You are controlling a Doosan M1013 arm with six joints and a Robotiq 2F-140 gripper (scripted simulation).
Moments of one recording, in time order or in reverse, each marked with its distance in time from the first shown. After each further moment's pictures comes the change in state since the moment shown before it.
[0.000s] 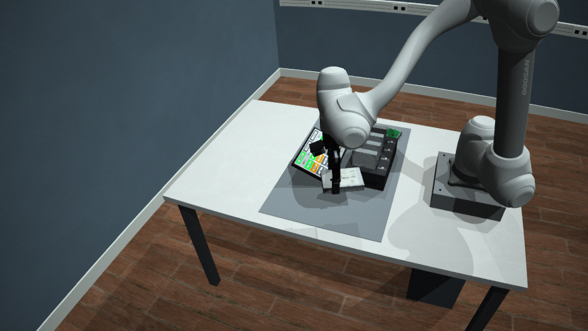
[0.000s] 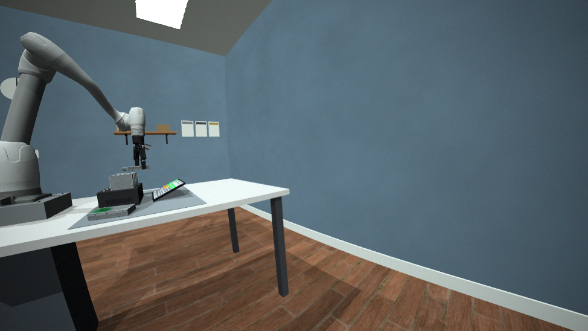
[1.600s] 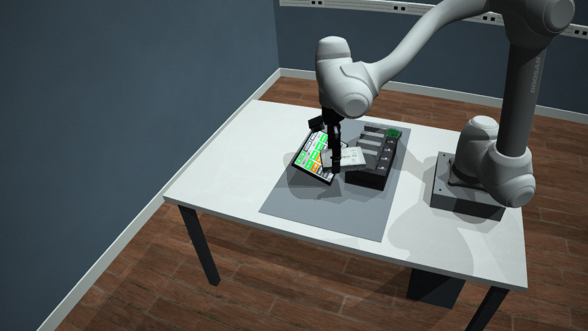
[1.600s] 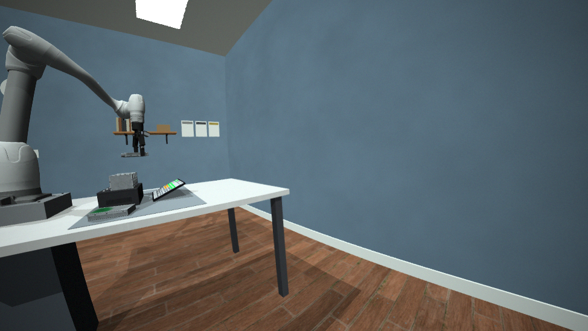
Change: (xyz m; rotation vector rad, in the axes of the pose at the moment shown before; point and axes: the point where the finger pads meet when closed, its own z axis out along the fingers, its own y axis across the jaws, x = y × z) arm 0.000 0.000 -0.095 0.000 -0.001 0.000
